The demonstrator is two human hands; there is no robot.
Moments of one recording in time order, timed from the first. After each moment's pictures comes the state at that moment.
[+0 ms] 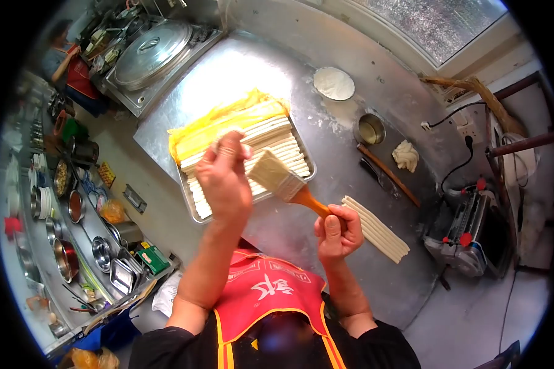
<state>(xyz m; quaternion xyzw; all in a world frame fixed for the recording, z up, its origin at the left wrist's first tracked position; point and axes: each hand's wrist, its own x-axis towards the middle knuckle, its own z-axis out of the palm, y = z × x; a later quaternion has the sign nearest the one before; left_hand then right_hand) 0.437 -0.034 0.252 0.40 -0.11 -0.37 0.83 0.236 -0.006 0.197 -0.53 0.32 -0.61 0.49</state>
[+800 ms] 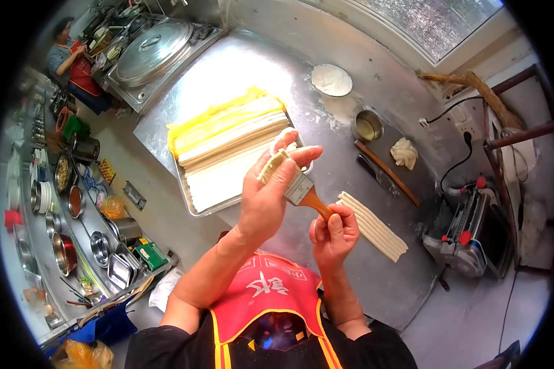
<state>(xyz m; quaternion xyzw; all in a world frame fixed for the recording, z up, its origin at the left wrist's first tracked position) 0.370 -0.010 0.269 0.36 -0.28 -0.56 0.69 0.211 0.010 0.193 -0.36 0.26 -0.60 0.67</state>
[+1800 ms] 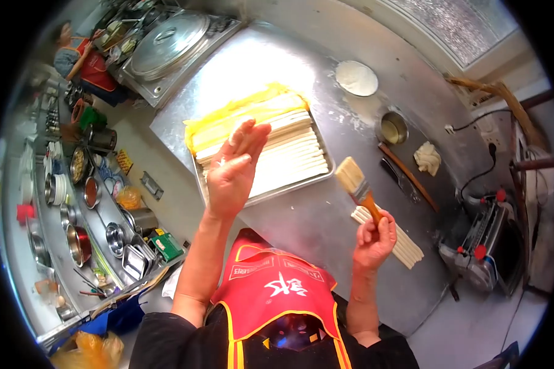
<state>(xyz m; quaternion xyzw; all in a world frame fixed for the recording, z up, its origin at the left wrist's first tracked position) 0.473 -0.023 0.208 0.26 -0.25 -0.54 0.76 0.166 -0.021 0.162 -0.24 0.39 -0.63 0.63</state>
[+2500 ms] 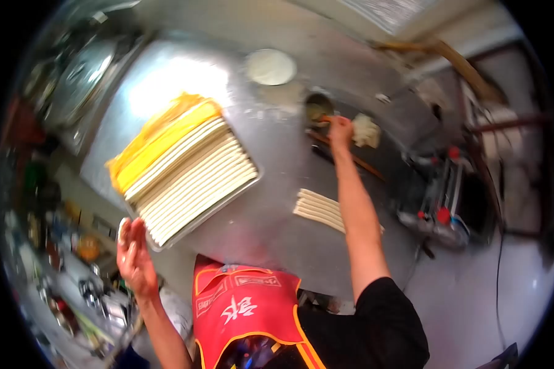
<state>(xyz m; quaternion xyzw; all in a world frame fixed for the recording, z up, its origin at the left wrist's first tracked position) 0.520 0.079 0.154 0.47 -0.16 -0.44 0.75 0.055 -0.355 -0.061 -0.46 0.73 -0.43 0.27</state>
